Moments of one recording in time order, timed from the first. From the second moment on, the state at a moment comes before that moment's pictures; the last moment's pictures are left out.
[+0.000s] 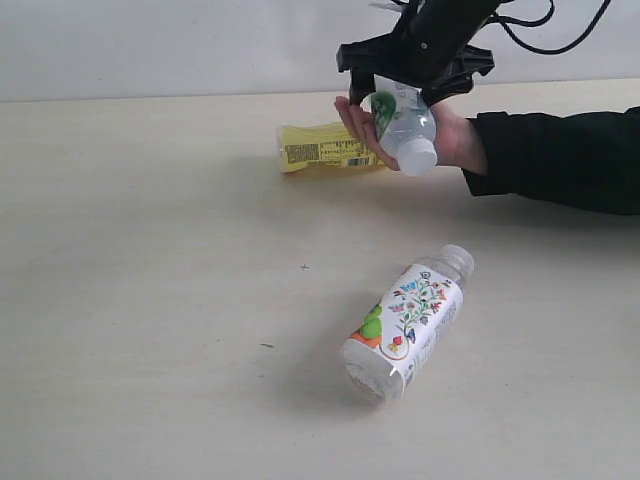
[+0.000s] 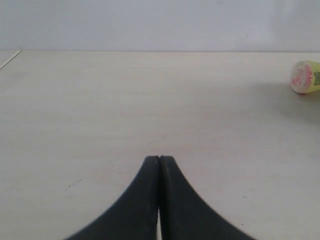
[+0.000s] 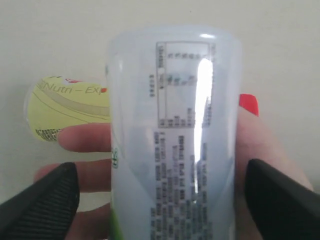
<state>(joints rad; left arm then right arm) -0.01 0.01 0.00 -0.02 0.37 0.02 0.35 2.13 -1.76 0.08 0.76 0.18</state>
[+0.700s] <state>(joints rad) -0.01 0.01 0.00 -0.02 0.37 0.02 0.35 1.83 -1.76 0.08 0.99 -0.17</state>
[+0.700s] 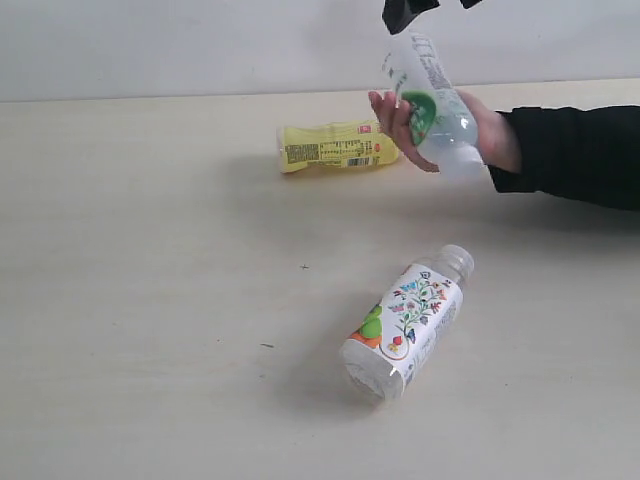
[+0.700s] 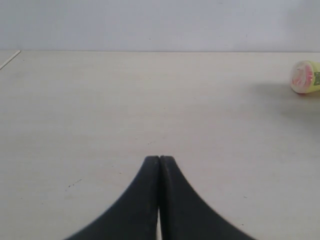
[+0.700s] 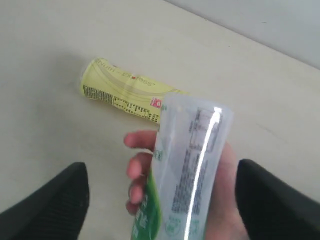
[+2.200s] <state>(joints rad) -0.01 0.01 0.00 0.07 -0.09 0.04 0.35 0.74 -0.42 0.99 0.21 -0.93</state>
